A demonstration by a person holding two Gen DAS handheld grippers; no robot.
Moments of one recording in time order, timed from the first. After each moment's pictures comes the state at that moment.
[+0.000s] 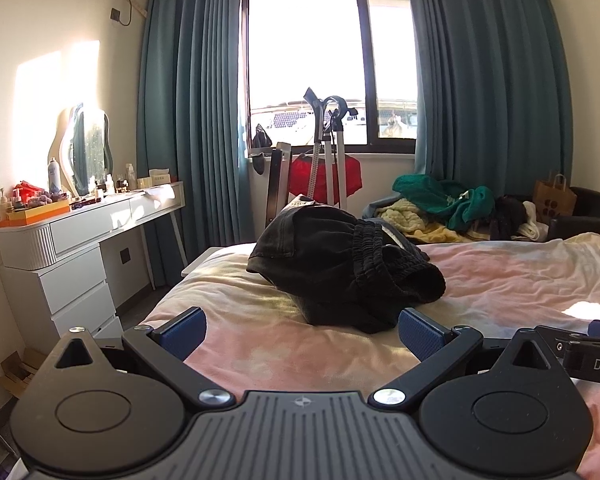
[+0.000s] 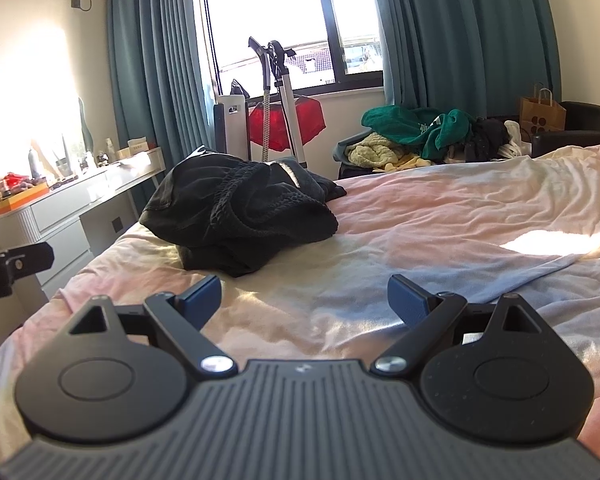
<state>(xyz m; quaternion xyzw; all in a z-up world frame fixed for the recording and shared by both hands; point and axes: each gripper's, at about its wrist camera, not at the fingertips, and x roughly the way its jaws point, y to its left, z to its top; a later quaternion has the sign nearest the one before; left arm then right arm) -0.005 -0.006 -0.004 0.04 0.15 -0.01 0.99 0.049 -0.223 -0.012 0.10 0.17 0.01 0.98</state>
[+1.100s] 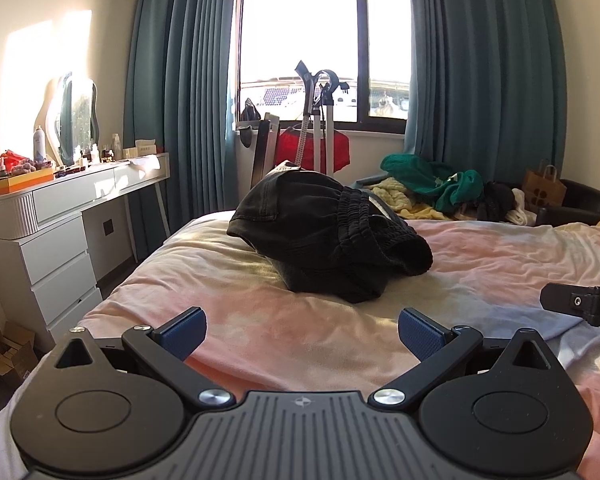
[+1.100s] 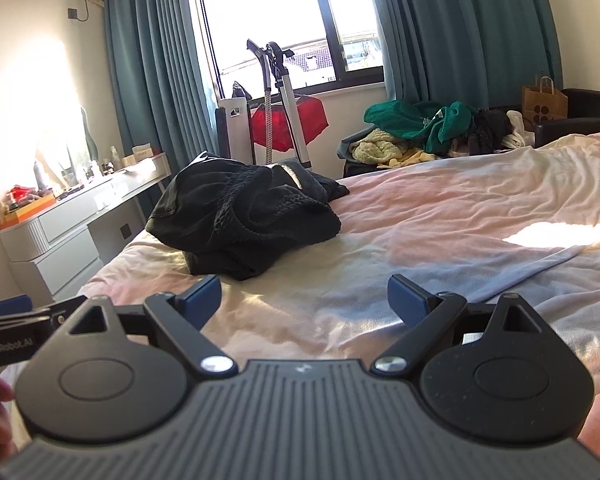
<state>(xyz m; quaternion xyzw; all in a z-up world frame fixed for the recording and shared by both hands) 0.010 -0.008 -0.033 0.02 0.19 -0.03 0.98 0.047 -0.234 -0.006 0.12 0.18 0.01 0.98</state>
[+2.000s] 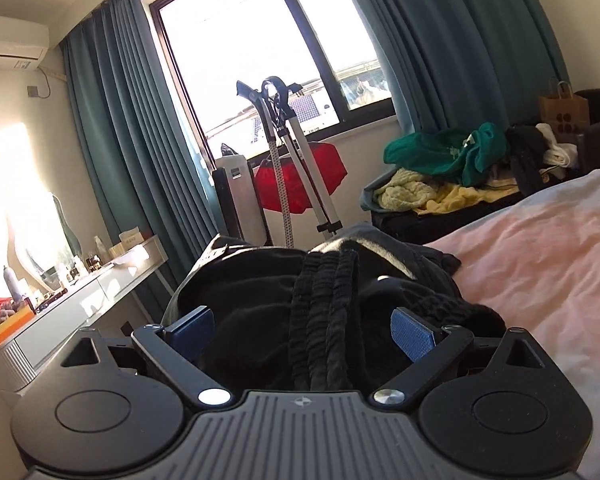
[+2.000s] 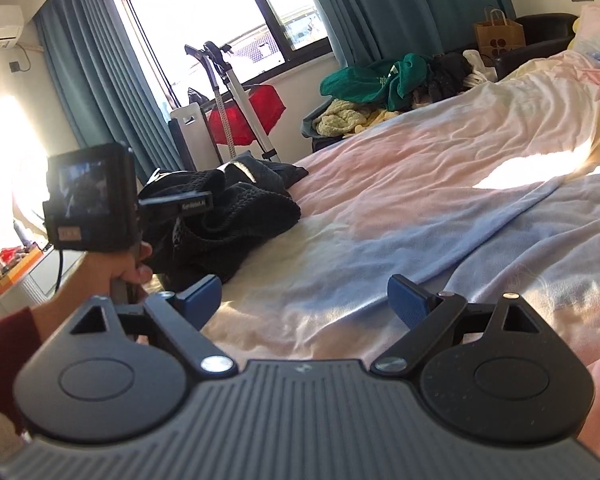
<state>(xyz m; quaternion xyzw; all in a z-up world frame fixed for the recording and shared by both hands) 0.299 -0.157 -0.039 0.21 0.15 0.01 0.97 0.073 -0.291 -0.032 0.24 0.21 -0.03 0.95</state>
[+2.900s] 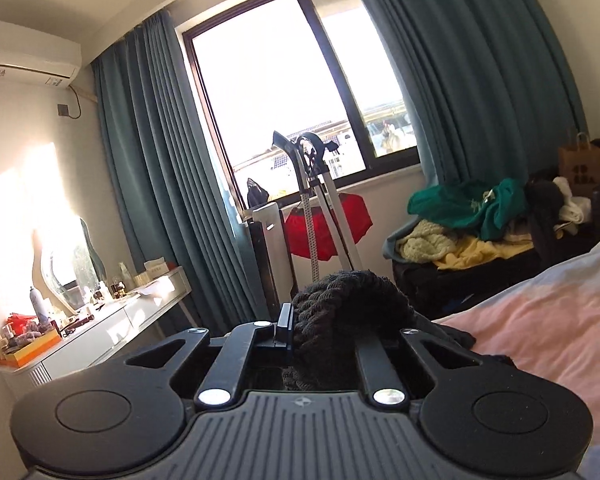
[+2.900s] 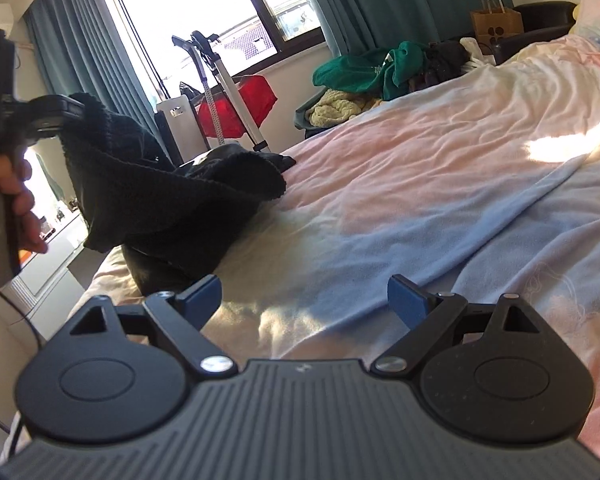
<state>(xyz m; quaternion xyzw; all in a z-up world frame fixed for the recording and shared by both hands) 0.204 -0.118 0.079 0.17 0.08 0.02 0.98 0.094 -0.292 -0.049 0.23 0.20 -0.02 0.95</state>
